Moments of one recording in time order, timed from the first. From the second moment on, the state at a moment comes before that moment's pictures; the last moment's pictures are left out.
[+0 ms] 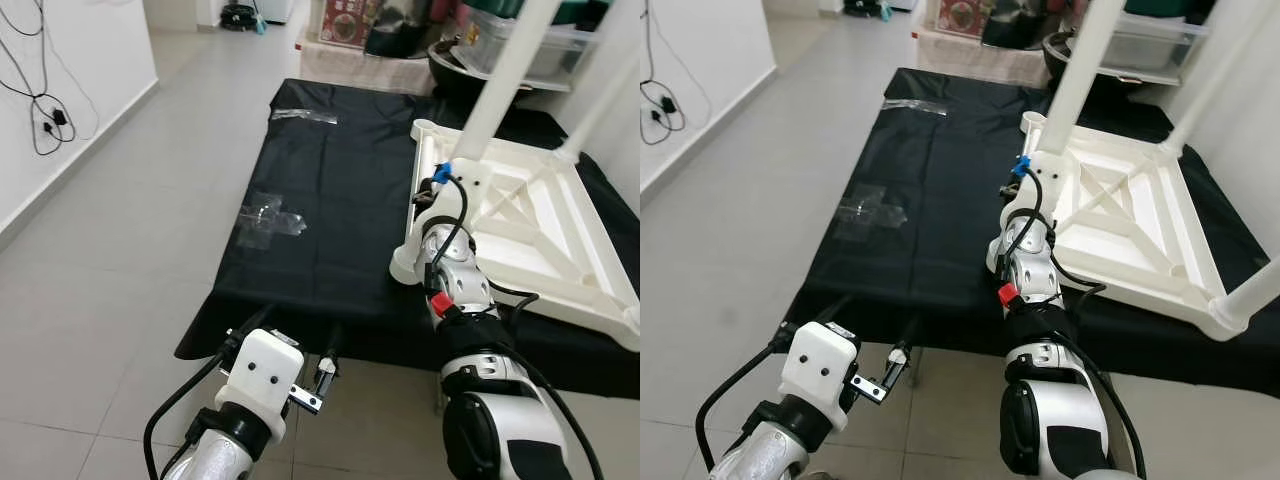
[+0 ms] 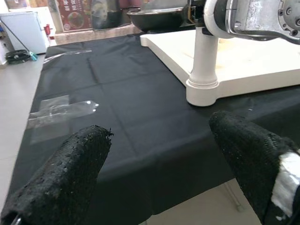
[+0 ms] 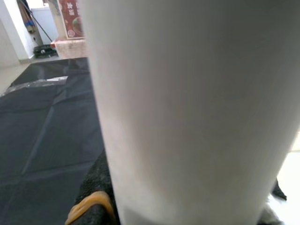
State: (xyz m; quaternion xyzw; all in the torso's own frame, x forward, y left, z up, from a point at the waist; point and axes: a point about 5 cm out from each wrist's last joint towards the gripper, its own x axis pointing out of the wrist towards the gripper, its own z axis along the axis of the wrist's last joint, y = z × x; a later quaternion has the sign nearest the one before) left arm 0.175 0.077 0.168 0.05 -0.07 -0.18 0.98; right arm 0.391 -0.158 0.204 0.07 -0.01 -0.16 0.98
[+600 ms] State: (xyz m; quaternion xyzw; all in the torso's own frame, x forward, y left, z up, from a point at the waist) left arm 0.176 0.076 0.169 0.05 -0.07 -0.18 0.98; right arm 0.401 -0.135 0.229 0.17 -0.07 0.17 0.97
